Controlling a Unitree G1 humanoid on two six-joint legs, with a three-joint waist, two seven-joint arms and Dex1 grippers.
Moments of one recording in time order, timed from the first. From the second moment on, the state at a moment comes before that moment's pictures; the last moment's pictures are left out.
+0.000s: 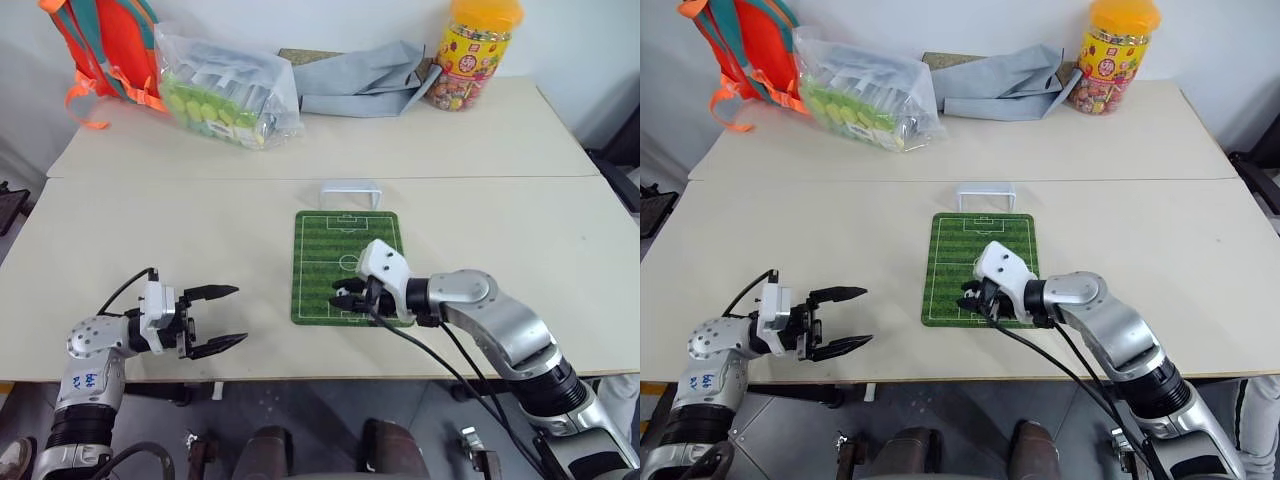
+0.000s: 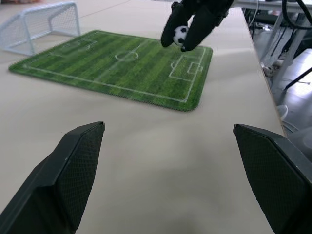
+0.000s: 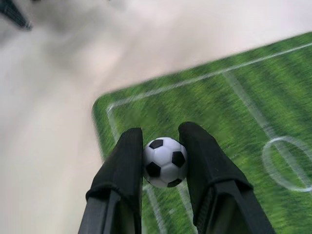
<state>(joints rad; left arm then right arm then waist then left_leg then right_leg) -0.16 0.59 0.18 0.32 -0.47 -0.20 -1.38 -0.49 -0.58 0.36 -0.31 0.29 0.72 0.84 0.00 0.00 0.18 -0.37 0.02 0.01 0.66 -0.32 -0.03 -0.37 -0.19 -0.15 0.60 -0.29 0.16</state>
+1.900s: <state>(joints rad) -0.19 0.57 0.16 0.28 -0.49 -0.18 -1.41 -0.41 -0.69 0.24 -0.35 0.33 0.64 1.04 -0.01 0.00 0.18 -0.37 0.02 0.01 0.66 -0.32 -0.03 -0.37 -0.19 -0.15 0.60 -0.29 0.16</state>
